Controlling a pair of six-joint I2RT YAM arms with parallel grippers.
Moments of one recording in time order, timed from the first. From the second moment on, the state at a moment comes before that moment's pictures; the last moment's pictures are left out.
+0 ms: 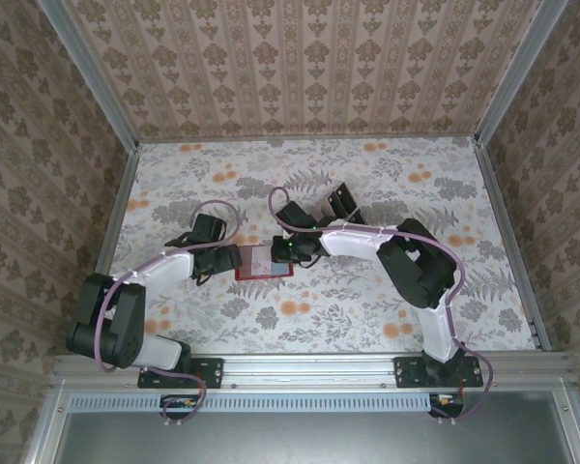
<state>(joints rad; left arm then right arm) -0.35 1.41 0.66 -0.41 -0.07 -0.53 0.77 2.03 1.33 -0.33 -0.19 0.71</state>
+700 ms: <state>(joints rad) -0.37 1.46 0.66 -0.41 -0.11 -0.53 0.78 2.10 1.43 -0.36 -0.19 0.70</state>
